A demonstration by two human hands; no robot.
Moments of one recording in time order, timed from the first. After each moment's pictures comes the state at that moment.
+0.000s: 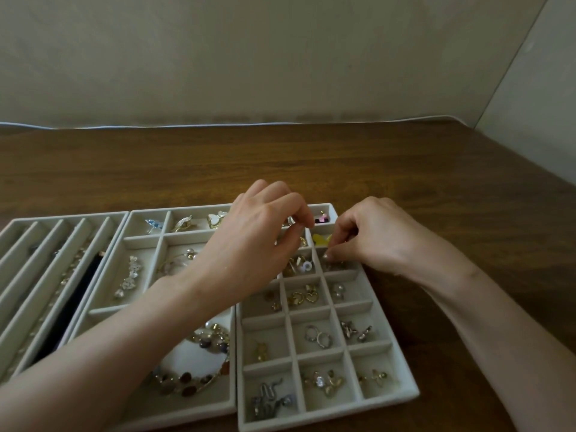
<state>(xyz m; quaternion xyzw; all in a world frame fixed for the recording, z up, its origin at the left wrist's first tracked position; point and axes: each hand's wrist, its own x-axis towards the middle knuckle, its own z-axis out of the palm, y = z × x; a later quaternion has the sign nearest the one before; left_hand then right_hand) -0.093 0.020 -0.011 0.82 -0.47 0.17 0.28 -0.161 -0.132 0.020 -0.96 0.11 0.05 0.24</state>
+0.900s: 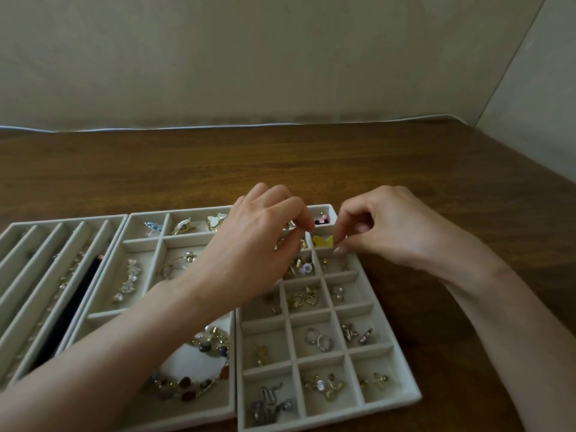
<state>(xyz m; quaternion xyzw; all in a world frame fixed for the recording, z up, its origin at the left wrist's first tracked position) -0.094 0.021 -0.012 0.82 -0.48 0.15 0.27 -0.168 -0.142 0.031 -0.97 0.07 0.02 0.24</state>
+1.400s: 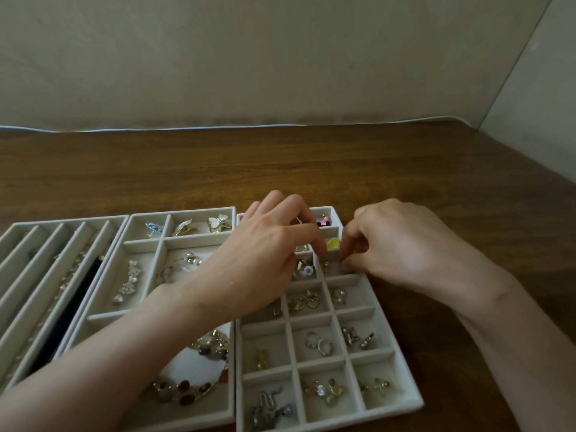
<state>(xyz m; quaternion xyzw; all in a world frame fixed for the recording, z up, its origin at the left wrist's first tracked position) -0.095 0.021 -0.017 0.82 -0.52 0.13 0.20 -0.174 -0.134 0.030 -1.00 0.04 0.05 0.05</state>
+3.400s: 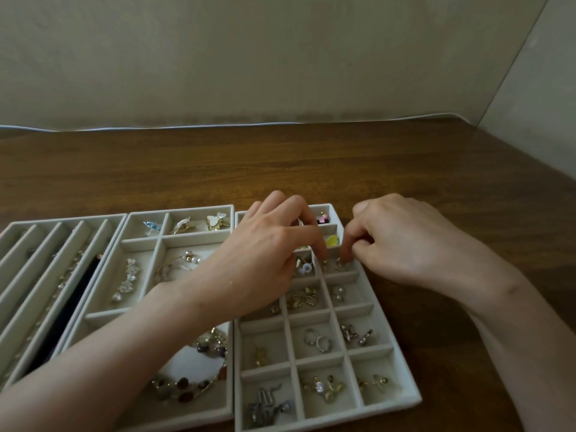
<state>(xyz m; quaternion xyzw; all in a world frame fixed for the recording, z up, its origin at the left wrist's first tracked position) -0.096 0.021 -0.018 0.81 -0.53 0.12 0.20 -0.180 -0.133 0.035 -0.99 0.04 0.04 0.09</state>
